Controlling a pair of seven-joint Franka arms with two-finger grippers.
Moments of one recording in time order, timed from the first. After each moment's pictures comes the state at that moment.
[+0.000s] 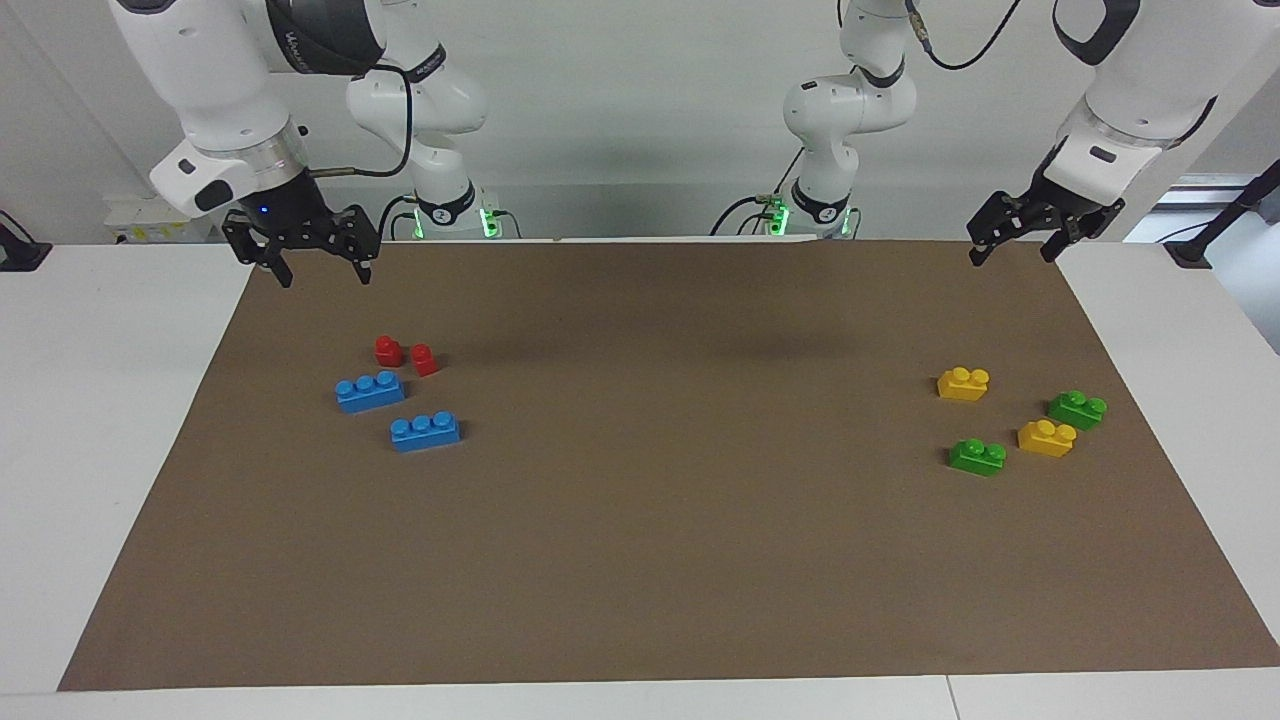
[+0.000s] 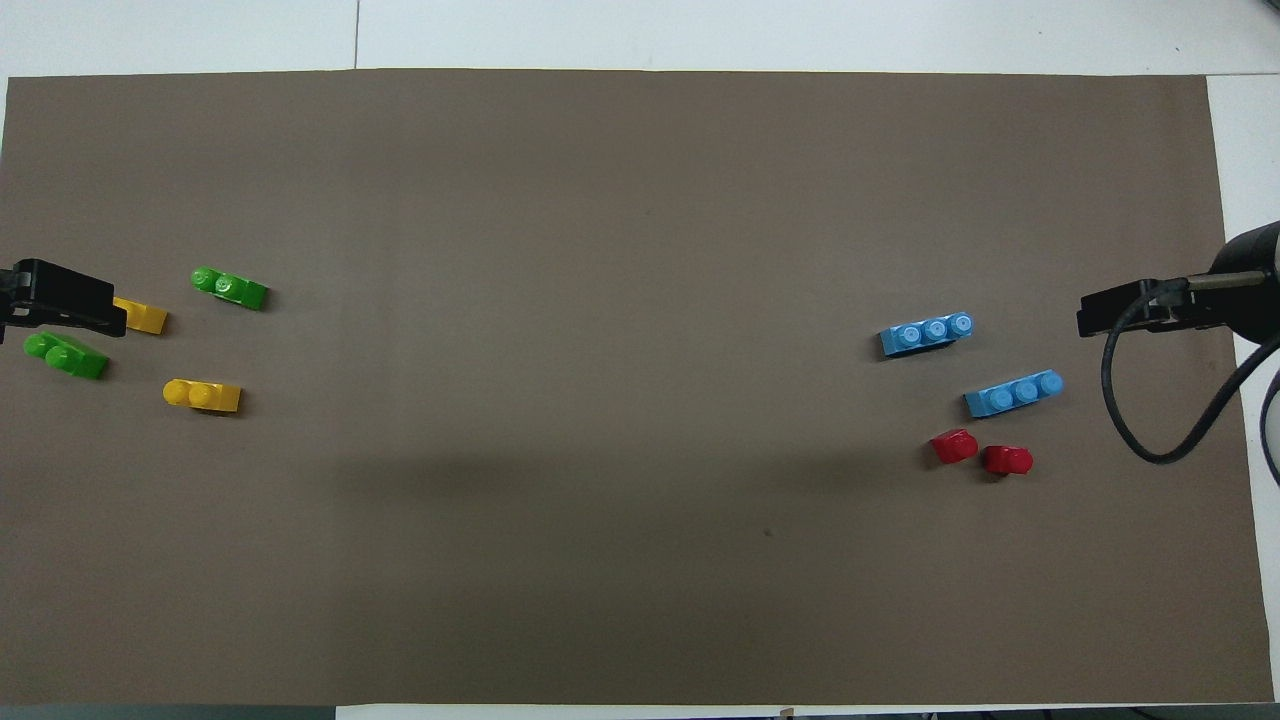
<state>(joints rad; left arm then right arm) 0.08 0.02 -0.11 -1.51 0.00 1.46 0.00 -0.05 -0.07 0.06 -1.70 -0.01 1.64 -0.01</state>
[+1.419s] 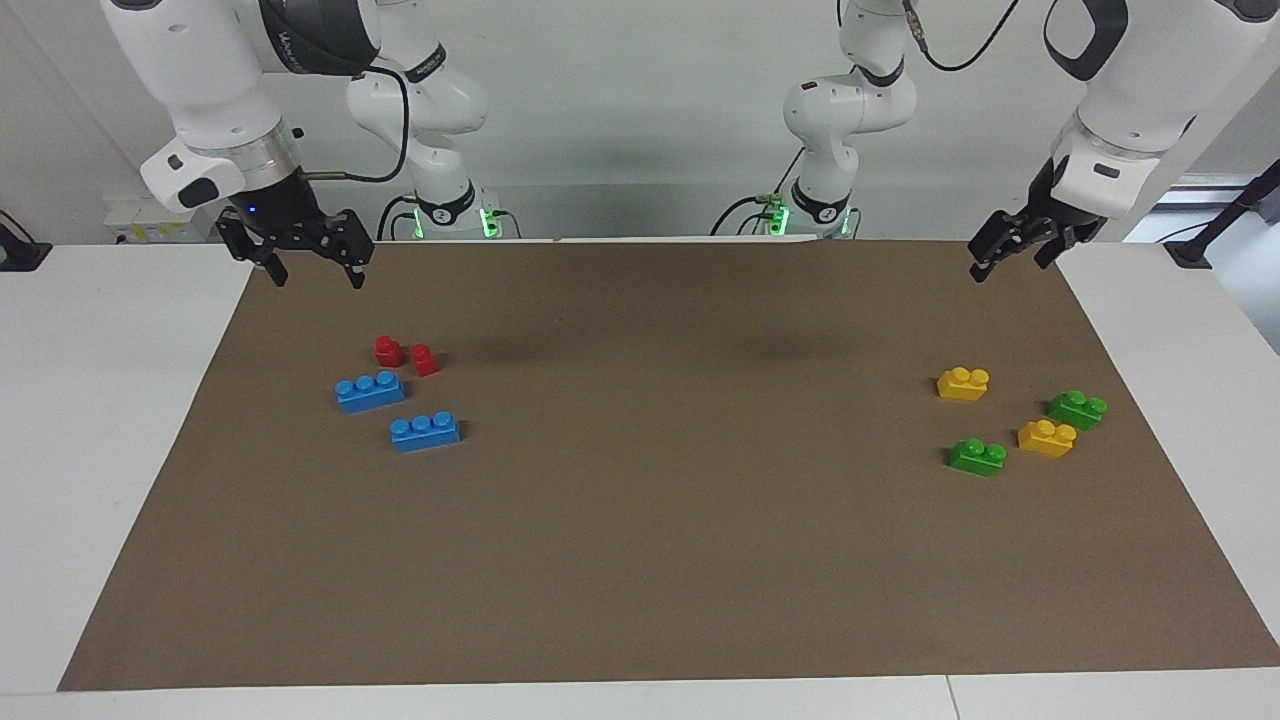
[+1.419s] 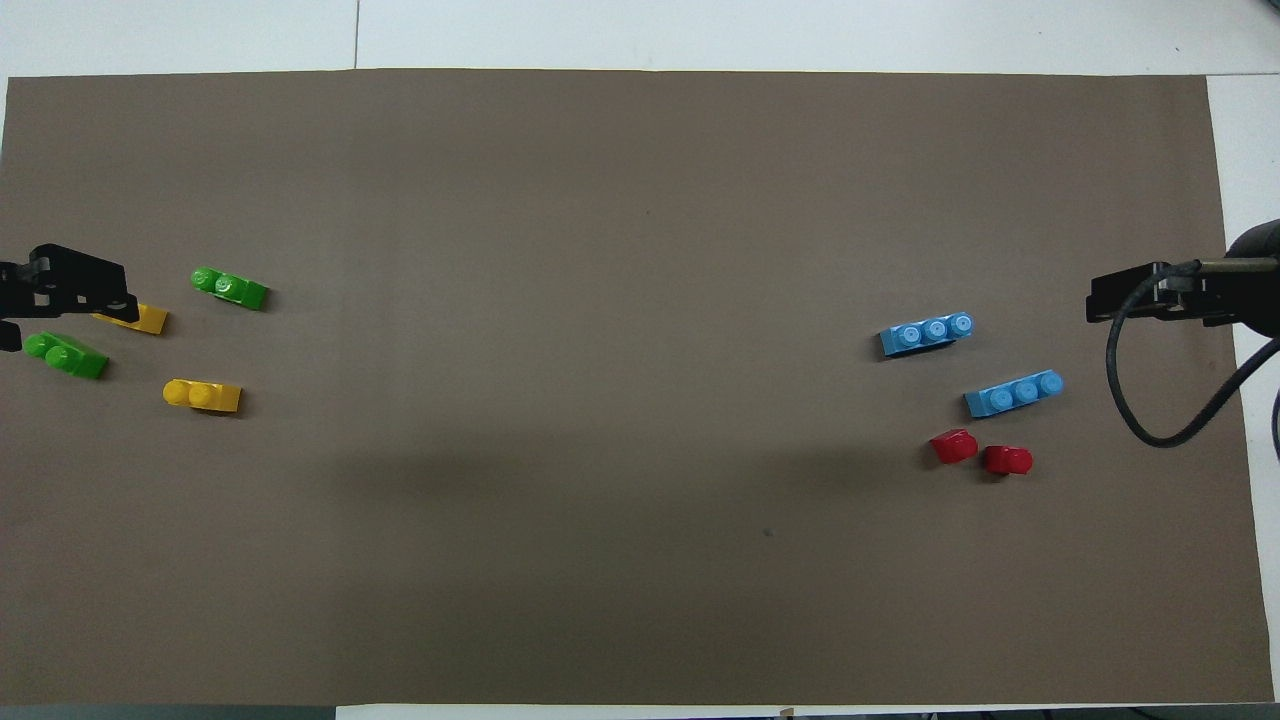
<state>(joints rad) 0.09 -0.01 -0.10 -1.60 0.00 1.56 -0.21 -0.05 -0.07 0.06 -1.70 -0.01 1.67 0.08</state>
